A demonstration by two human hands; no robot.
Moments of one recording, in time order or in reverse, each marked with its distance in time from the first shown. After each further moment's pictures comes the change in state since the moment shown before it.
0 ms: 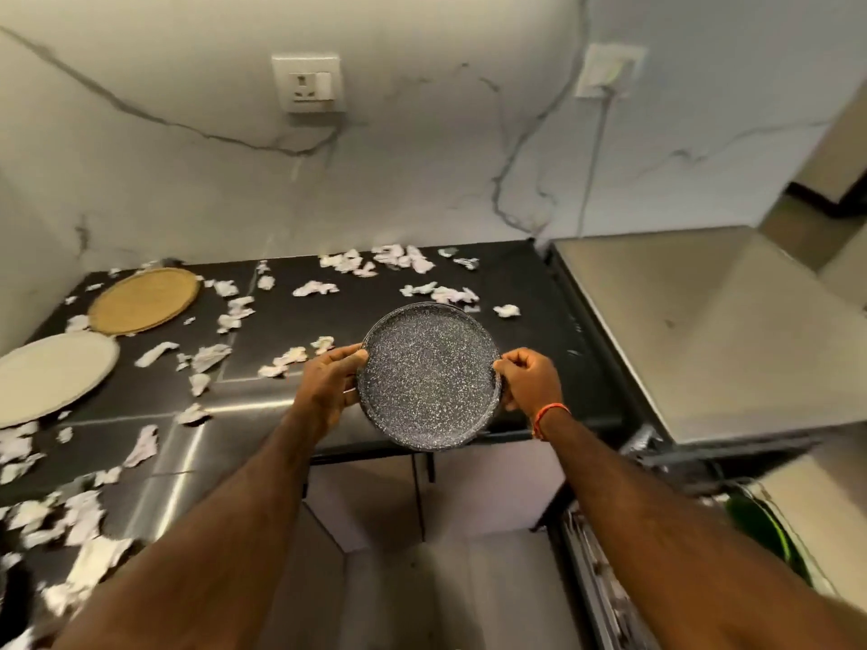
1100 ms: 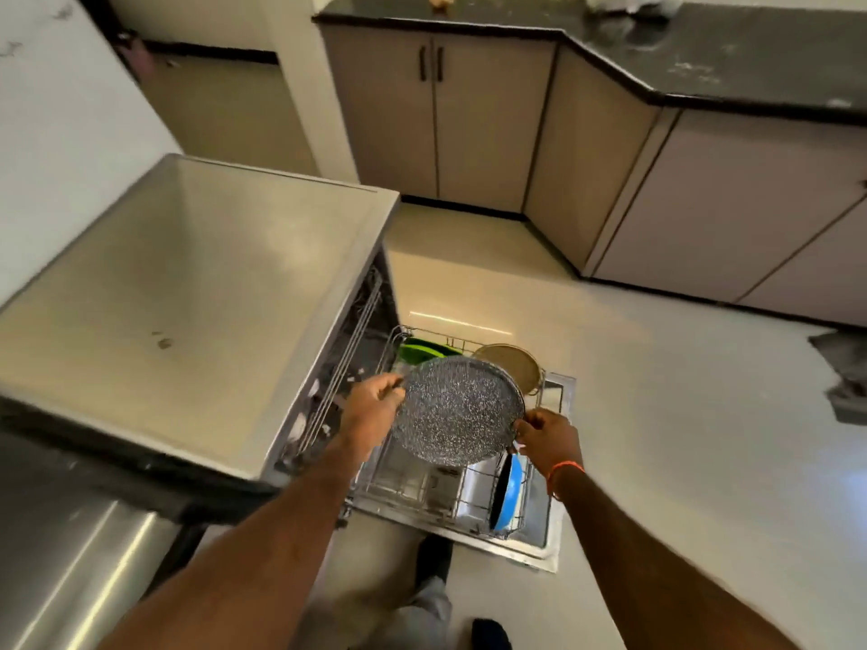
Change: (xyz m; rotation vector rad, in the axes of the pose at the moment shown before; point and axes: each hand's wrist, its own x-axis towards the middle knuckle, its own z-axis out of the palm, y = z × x) left_hand -0.095 -0.262 0.586 0.969 -1.120 0.143; right_hand -0.218 0.342 -0.404 0.138 0.867 0.778
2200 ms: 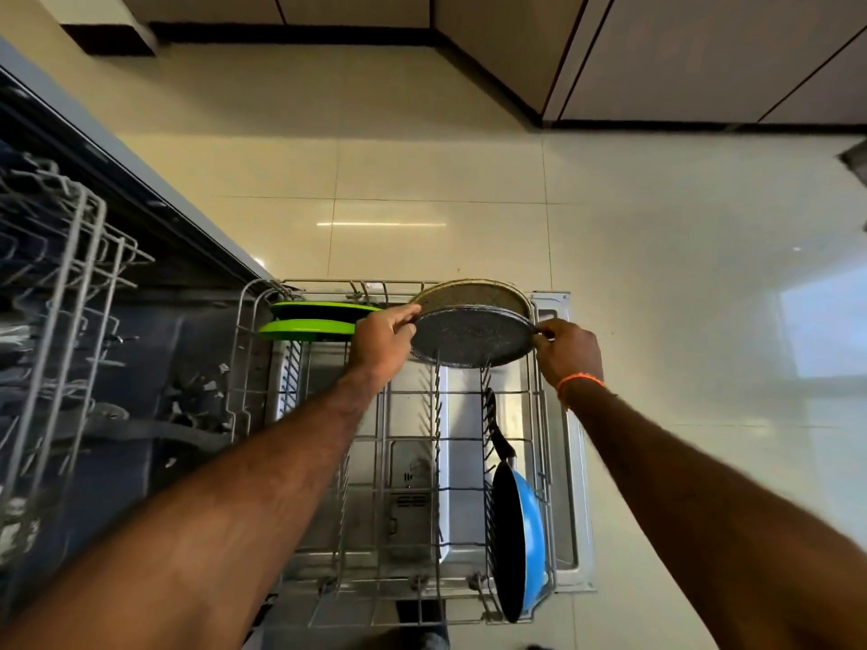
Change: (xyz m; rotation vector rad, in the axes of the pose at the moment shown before) left_hand 0.389 -0.176 0.294 0.289 -0.270 0.135; right_hand 0.379 0.203 0.082 -0.296 0.263 0.131
